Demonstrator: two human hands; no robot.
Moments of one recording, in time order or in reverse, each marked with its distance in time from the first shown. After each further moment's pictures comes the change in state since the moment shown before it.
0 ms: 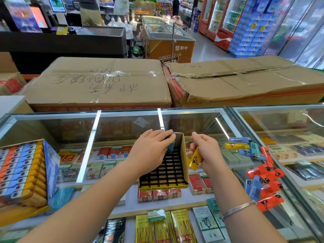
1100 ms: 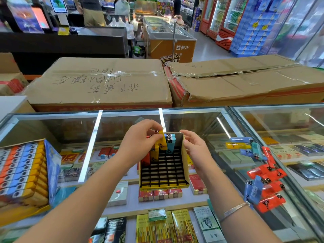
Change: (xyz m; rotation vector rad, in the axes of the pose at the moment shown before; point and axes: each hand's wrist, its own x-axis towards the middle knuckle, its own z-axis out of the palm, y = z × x) left_hand -0.004 -0.008 -0.036 -0.754 0.194 -0.354; right_hand -0.003 0.009 0.017 -0.118 -0.182 -0.078
